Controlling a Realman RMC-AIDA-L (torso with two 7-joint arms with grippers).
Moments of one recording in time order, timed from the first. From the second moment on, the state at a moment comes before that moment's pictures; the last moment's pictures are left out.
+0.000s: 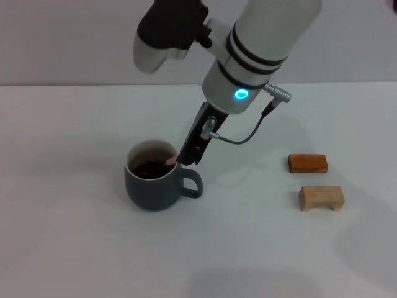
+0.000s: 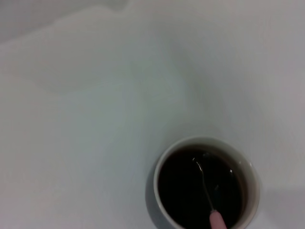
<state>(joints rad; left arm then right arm) -0.25 -2.07 0.94 0.13 0.37 1.35 -0.45 1.34 2.08 1.57 0.65 -2.37 1.30 -0.67</state>
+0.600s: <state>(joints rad) -0.24 -2.07 0.94 0.11 0.37 1.36 -0.45 1.32 2.08 1.55 0.70 -2.35 1.27 -0.66</state>
